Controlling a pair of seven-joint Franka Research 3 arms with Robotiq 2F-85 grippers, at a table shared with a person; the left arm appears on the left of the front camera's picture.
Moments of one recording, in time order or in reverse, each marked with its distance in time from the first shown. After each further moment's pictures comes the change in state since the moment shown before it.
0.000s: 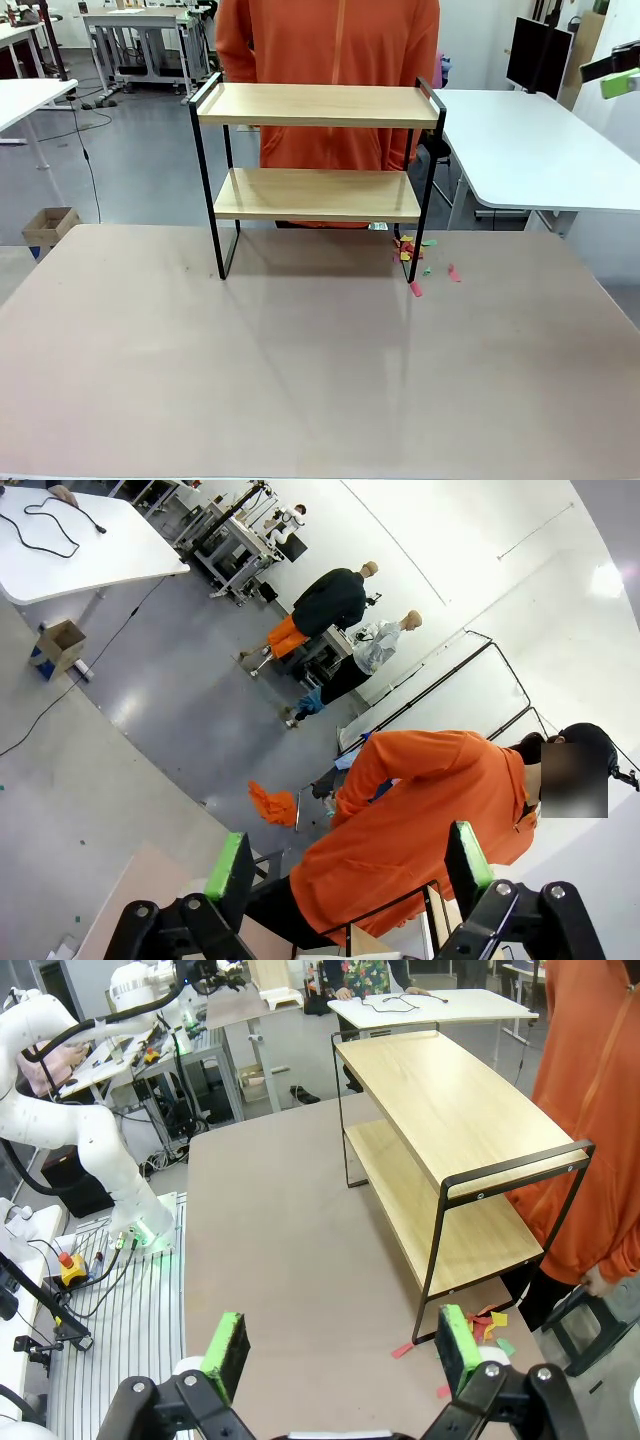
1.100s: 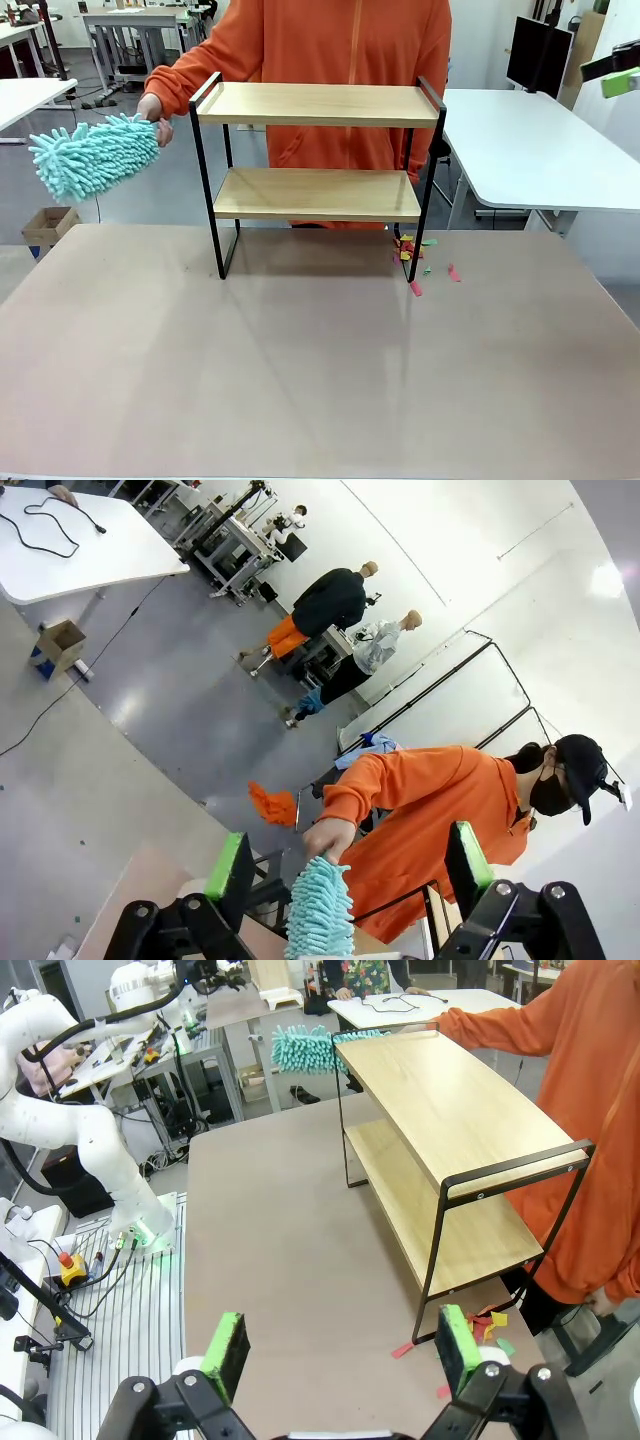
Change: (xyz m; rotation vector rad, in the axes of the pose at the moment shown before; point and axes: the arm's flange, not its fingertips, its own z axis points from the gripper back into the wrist) left arm 0.000 0.000 0.000 0.000 0.000 0.000; right arm 0.000 0.000 0.000 0.000 0.000 0.000
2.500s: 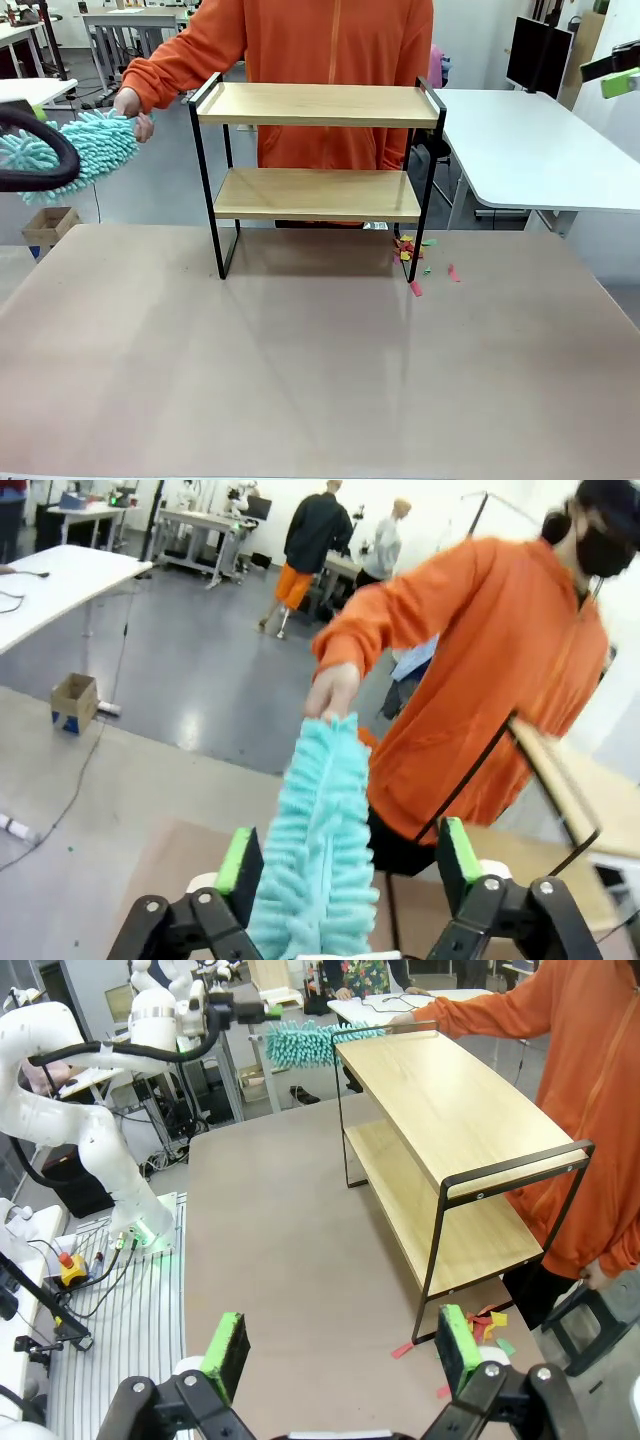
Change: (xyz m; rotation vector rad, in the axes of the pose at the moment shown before) left arm -0.175 -0.022 -0.069 0.029 0.151 -0.464; right arm 0.000 0.000 0.000 -0.001 0.000 0.000
